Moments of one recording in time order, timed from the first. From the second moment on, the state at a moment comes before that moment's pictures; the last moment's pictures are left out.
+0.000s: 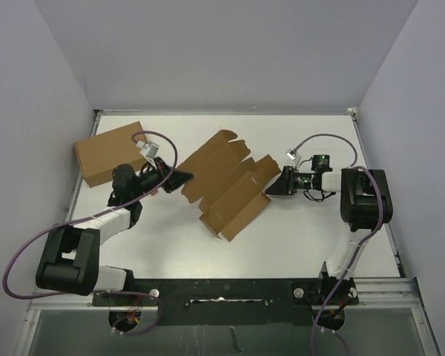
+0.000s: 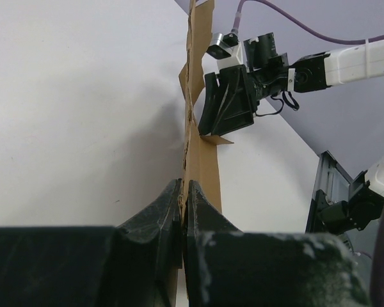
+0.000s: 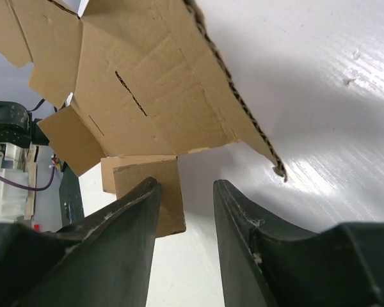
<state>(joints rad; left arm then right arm) -0.18 1.36 0.51 0.85 0.81 -0.62 -0.03 1.91 0.92 -0.01 -1.18 -0.01</state>
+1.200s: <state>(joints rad) -0.15 1.43 0.39 1.06 0.70 -0.63 0.05 1.93 0.87 0.06 -1.09 0.21</state>
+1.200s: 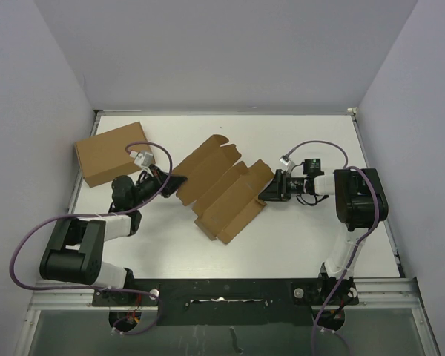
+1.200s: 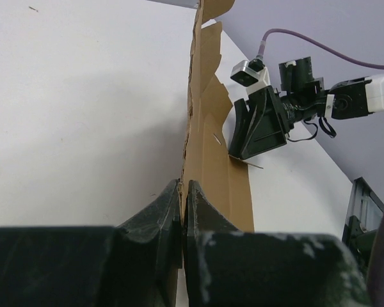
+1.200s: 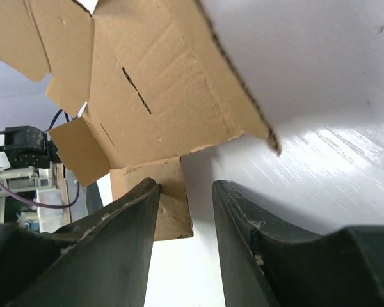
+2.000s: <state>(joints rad) -0.14 1.50 0.30 1.25 0.58 -0.65 0.10 1.93 0.83 0.14 -1.09 0.42</state>
